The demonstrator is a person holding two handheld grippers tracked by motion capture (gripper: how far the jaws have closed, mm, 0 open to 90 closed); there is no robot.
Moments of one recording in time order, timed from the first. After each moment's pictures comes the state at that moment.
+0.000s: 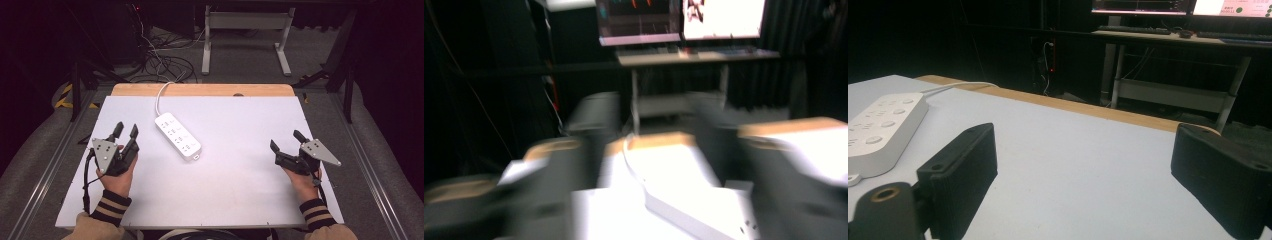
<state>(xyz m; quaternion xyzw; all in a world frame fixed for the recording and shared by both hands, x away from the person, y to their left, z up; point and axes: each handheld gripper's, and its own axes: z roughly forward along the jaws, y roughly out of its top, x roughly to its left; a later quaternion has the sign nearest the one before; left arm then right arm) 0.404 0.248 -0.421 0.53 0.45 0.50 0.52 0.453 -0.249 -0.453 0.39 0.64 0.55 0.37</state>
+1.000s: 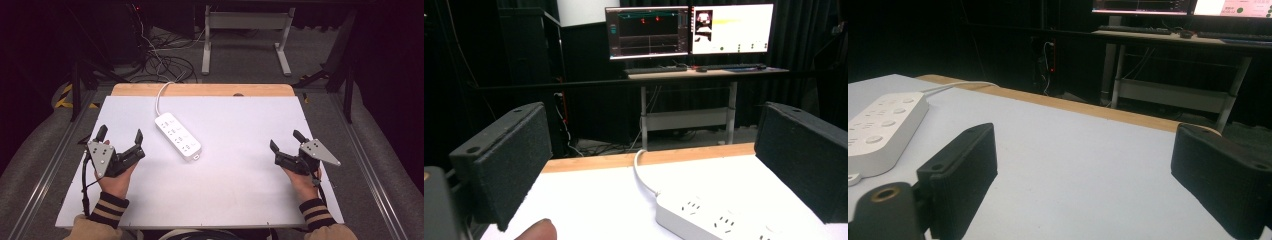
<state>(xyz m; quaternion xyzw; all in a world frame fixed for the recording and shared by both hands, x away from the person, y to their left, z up) 0.401 0.256 -0.423 0.51 0.45 0.51 0.52 0.453 -0.248 -0.453 0.39 0.65 0.54 0.37</state>
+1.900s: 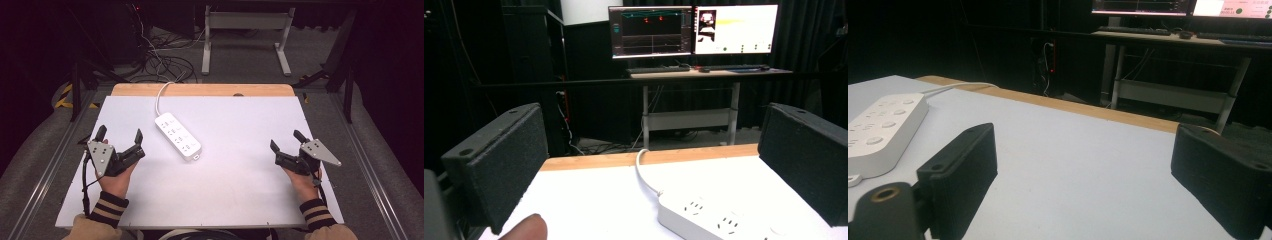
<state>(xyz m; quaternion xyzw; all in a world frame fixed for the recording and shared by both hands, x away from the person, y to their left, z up) 0.404 0.256 -0.425 0.51 0.46 0.51 0.52 0.453 -0.248 -0.452 0.39 0.64 0.55 0.37</state>
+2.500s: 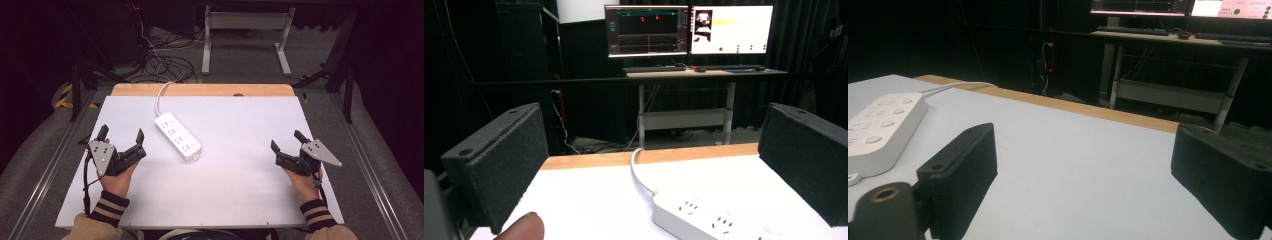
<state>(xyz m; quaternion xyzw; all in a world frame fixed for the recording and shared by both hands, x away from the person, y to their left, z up) 0.407 0.254 -0.426 0.51 0.46 0.50 0.53 0.450 -0.250 -0.452 0.39 0.64 0.54 0.37</state>
